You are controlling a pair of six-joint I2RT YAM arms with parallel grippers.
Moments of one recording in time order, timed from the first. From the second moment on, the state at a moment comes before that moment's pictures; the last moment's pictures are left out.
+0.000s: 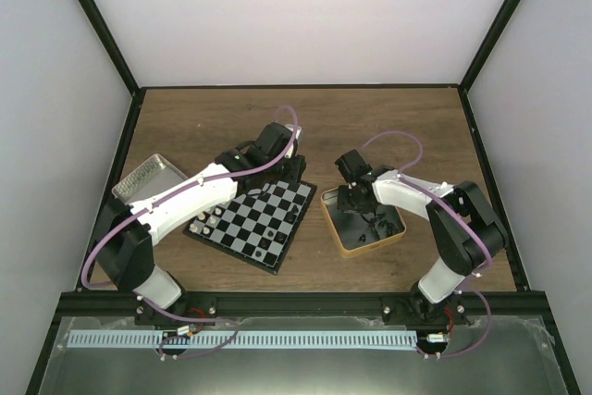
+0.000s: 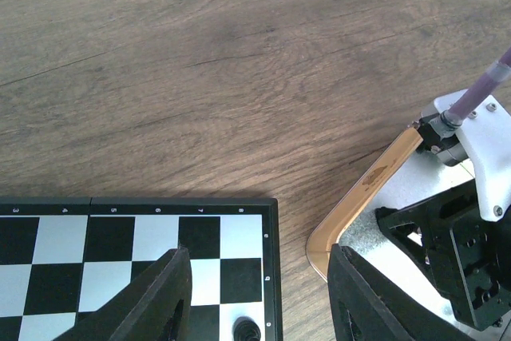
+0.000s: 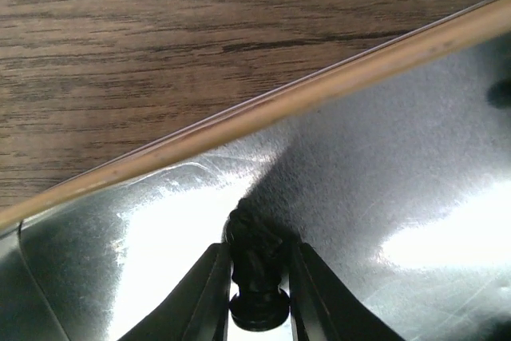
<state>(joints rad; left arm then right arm) -0.77 1.57 1.25 -0.48 -0.09 -0.38 0.55 1.63 0.90 -0.55 0.07 0.59</state>
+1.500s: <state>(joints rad) -0.71 1.39 1.22 -0.31 0.29 -0.57 0.55 0.99 0.70 -0.10 -0.10 0.40</state>
